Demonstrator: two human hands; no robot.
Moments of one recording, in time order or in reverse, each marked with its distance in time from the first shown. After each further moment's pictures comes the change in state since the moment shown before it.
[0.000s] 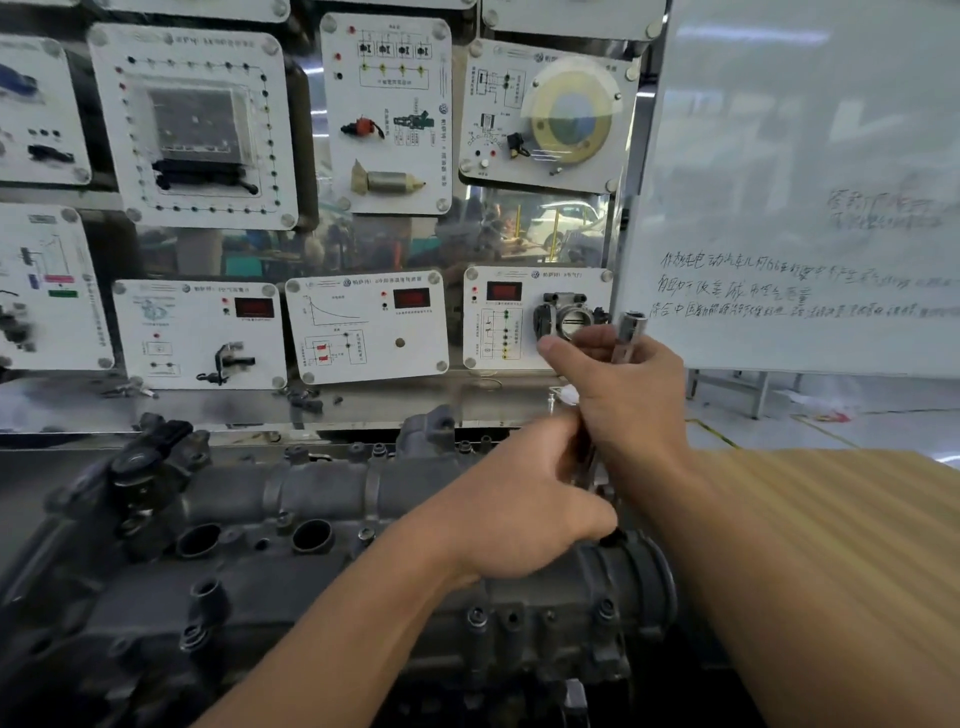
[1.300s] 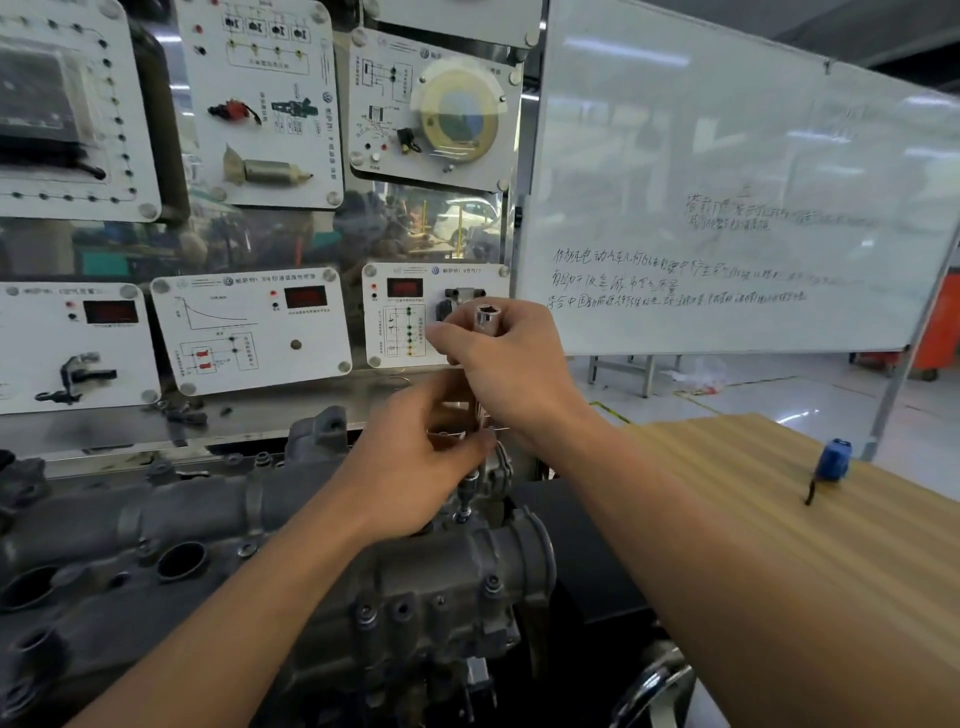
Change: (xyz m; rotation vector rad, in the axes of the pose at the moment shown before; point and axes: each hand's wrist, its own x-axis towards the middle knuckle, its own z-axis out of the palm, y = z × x) left_hand 0.029 -0.021 -0.003 0.159 0.259 0.210; right_hand 0.010 -0.025 -0.010 -0.231 -0.212 -0.110
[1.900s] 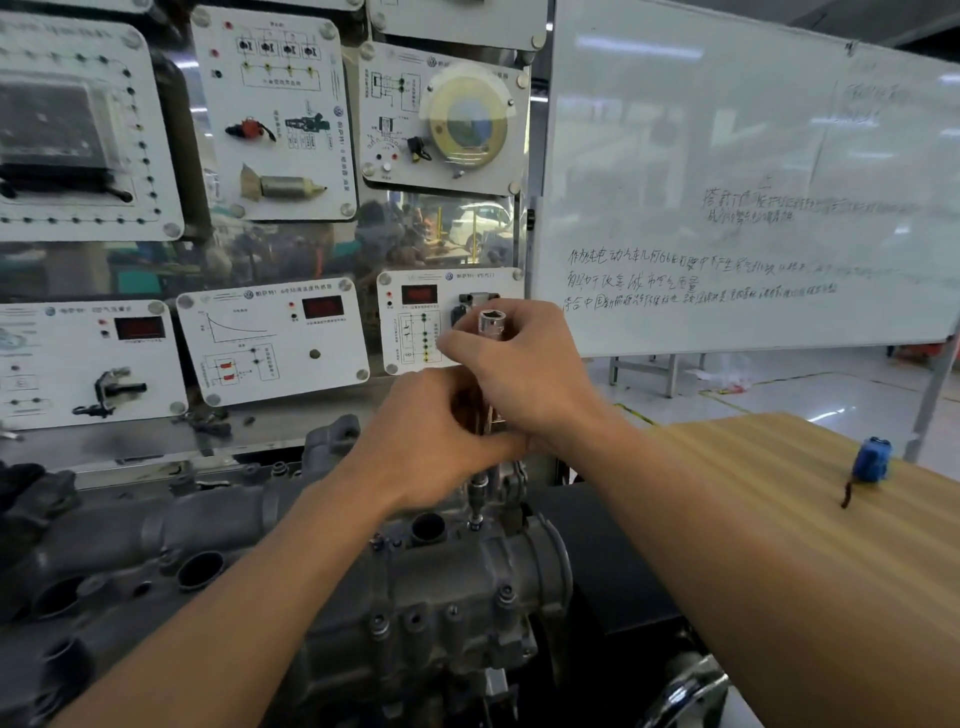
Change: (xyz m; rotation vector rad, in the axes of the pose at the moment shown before) left_hand 0.016 0.015 -0.005 0.257 0.014 0.059; right_hand 0.002 -0.003 -0.008 -0.064 -0.031 -0.019
